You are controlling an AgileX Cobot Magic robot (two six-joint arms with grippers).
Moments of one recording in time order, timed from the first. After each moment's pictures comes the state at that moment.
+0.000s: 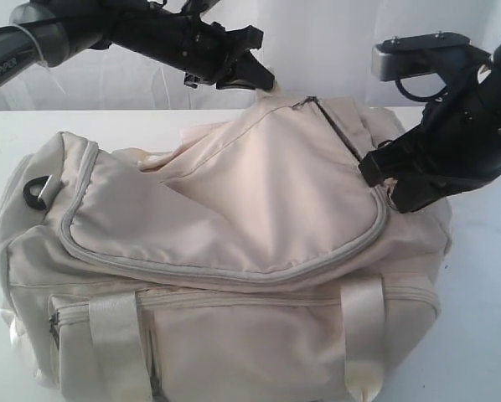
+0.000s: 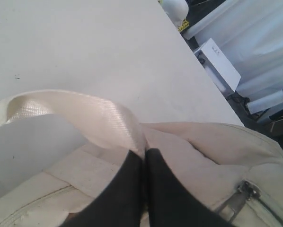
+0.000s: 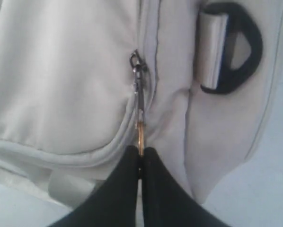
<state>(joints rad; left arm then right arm) -0.38 2.31 -2.27 -0.98 1.02 0.46 0.47 1.37 -1.18 0.16 1.12 -0.10</state>
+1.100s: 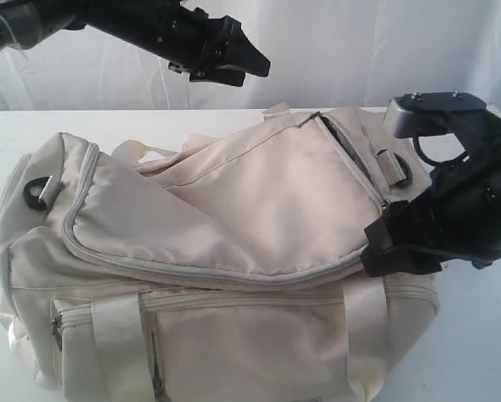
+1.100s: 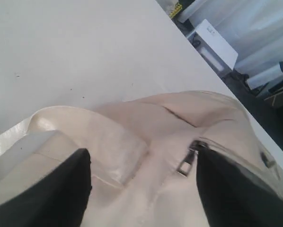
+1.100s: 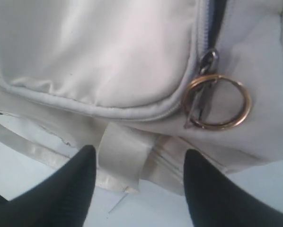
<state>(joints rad) -0.35 2.27 -2.28 -0.98 1.14 0.55 0.47 1.19 -0.90 0.36 0.96 -0.21</state>
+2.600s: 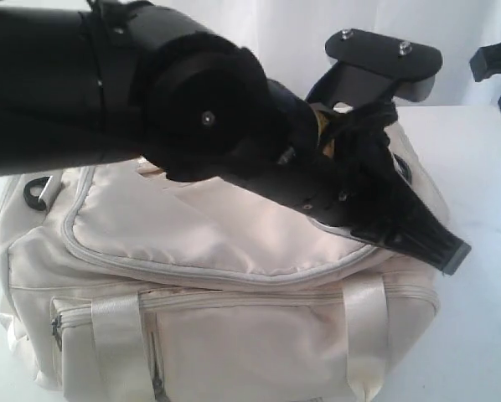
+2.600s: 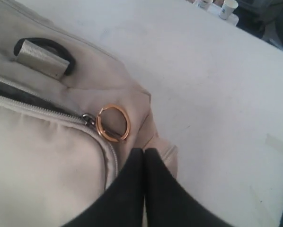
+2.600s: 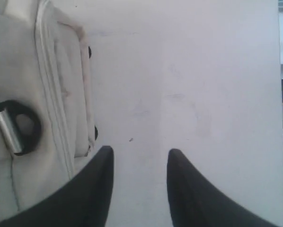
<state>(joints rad) -1.13 1.64 -1.40 -0.06 0.51 -0.09 0.21 1.38 -1.37 -0.04 1.10 -0.02</state>
